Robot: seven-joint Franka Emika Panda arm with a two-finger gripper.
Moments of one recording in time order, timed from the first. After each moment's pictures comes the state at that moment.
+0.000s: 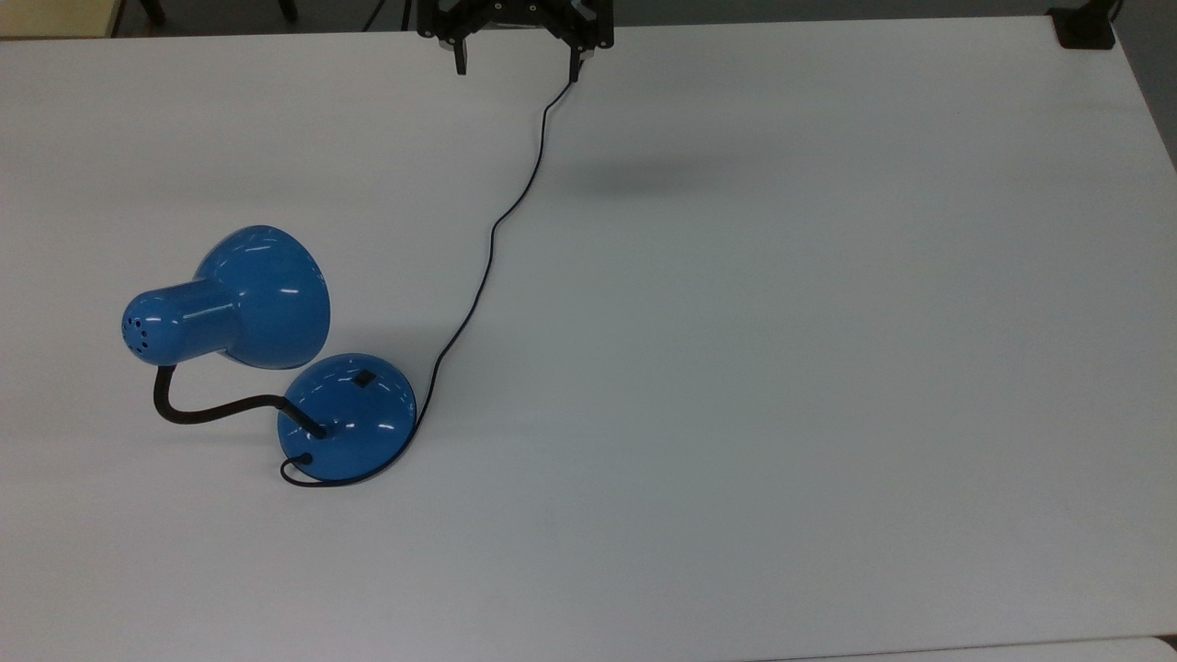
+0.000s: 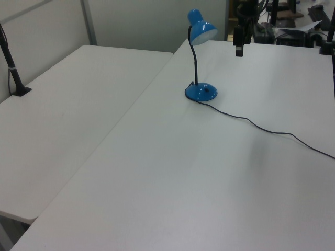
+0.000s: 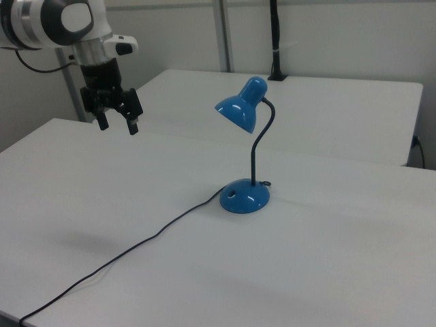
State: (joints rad) arm 0.12 0.06 0.00 -1.58 -0.06 1.61 0.12
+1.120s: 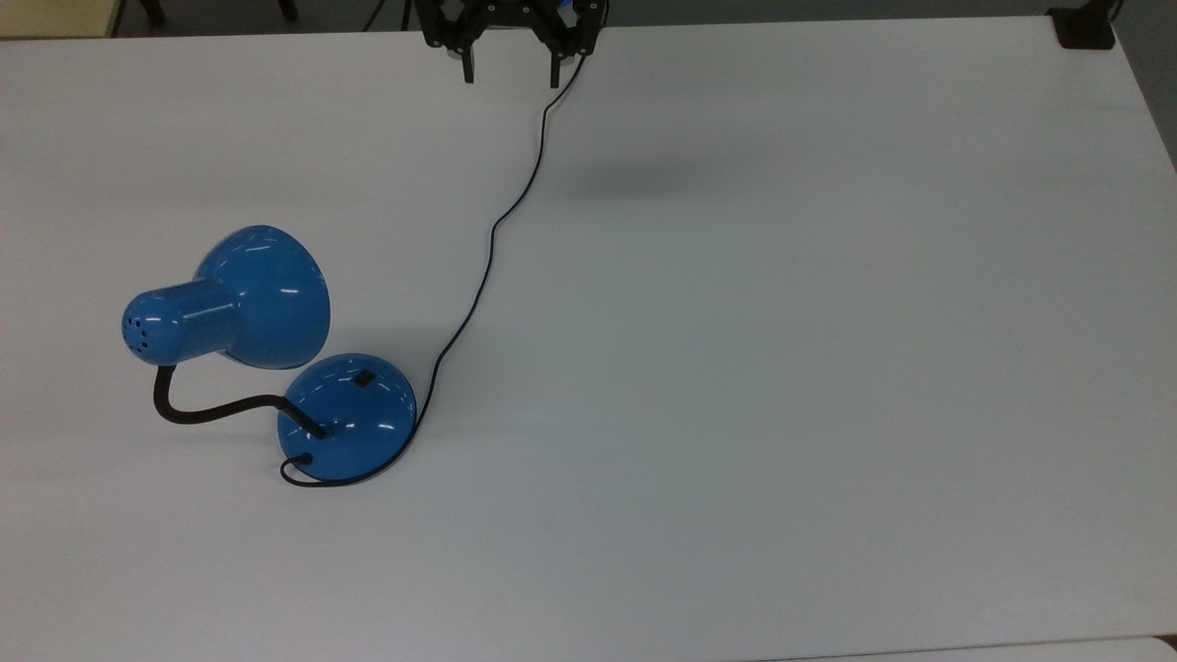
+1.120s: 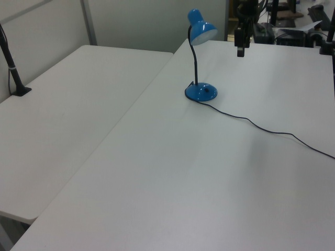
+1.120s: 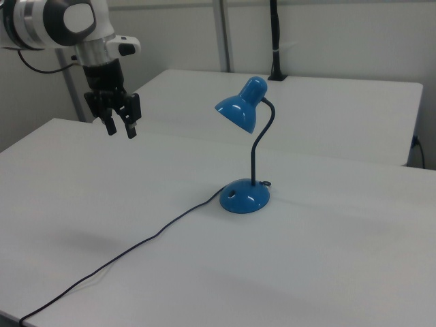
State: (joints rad) arm 0.11 0.06 0.00 -1.58 -0.06 1.61 0.10
